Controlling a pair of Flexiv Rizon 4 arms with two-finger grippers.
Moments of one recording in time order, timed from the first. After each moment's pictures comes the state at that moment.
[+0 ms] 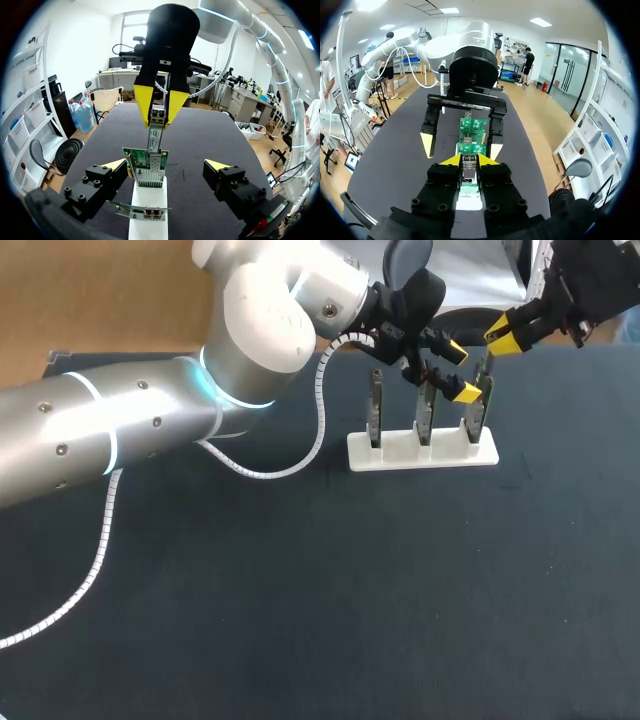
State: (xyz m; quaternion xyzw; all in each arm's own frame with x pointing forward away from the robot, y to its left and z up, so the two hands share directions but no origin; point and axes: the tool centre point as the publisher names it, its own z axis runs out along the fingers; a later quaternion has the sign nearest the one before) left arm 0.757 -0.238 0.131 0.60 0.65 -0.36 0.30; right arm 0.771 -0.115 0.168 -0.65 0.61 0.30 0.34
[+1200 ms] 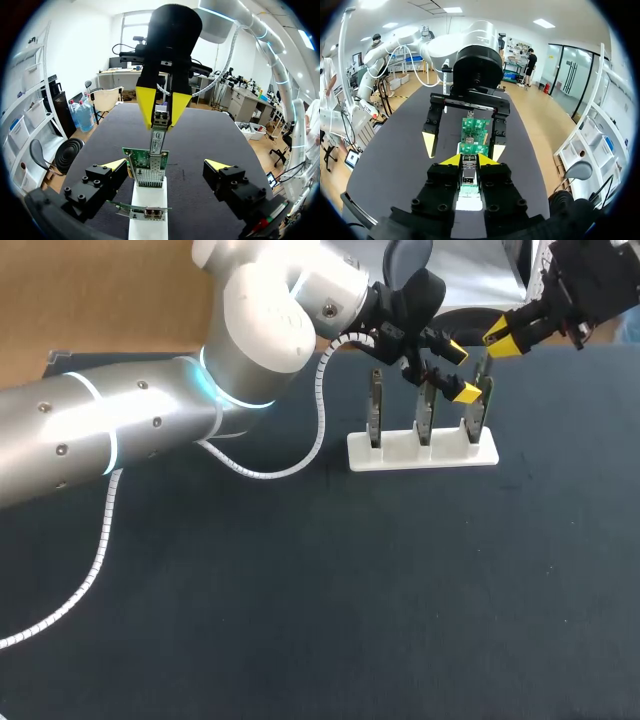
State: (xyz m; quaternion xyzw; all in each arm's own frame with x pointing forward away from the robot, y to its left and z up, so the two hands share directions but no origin) left arm 0.757 -0.238 0.131 0.60 0.65 -0.36 0.30; right arm 0.768 -0.114 0.168 -0.66 0.60 0.30 0.34
